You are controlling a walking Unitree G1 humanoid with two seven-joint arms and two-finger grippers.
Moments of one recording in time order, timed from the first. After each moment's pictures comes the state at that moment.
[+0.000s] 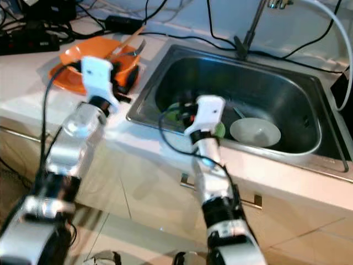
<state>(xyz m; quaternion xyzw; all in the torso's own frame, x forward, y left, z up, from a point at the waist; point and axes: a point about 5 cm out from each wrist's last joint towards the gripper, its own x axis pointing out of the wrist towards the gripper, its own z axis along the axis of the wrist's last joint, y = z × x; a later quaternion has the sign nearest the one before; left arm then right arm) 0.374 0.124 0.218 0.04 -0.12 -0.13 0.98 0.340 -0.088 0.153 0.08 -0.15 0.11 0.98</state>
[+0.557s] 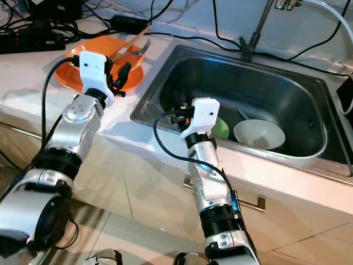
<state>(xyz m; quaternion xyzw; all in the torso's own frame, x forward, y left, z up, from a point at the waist) 0.401 0.134 0.212 0.04 -0.09 -0.11 0.99 0.330 -0.082 0.158 0.09 -0.15 0.14 0.98</state>
